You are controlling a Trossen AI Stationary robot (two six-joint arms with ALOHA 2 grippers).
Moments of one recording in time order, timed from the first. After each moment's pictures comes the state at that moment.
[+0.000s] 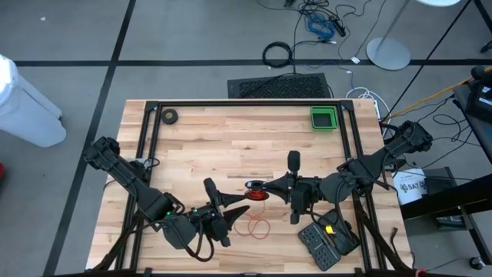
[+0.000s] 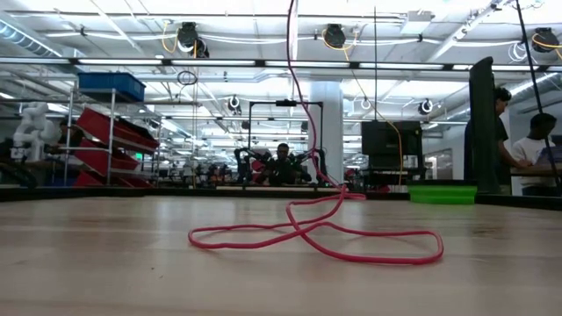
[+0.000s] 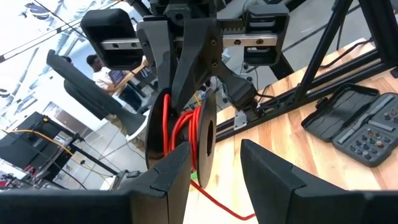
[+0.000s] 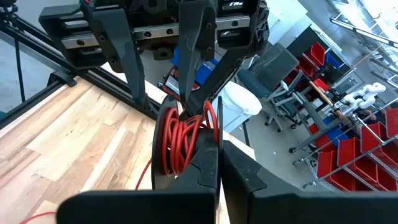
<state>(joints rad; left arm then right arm) -0.67 1.65 1.53 -0.11 -1.02 0.48 0.54 1.38 1.38 -0.22 0.62 -0.46</state>
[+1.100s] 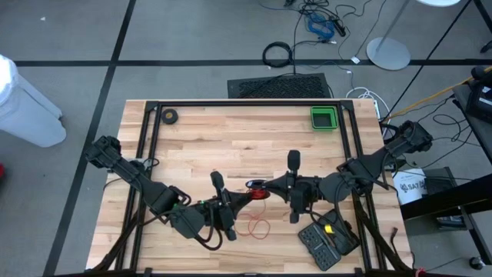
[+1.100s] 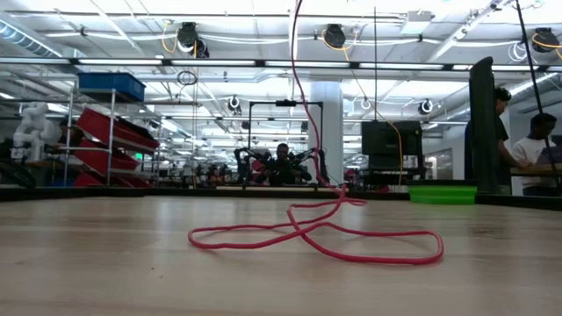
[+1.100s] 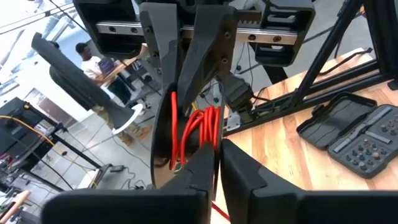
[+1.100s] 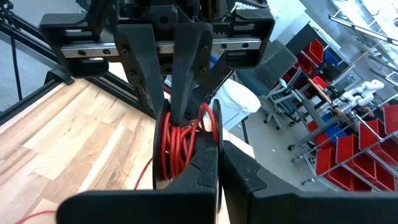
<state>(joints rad) -0.60 1.65 1.53 -0.12 -0.93 0.40 0.54 1.38 1.38 -0.23 0.63 -0.46</state>
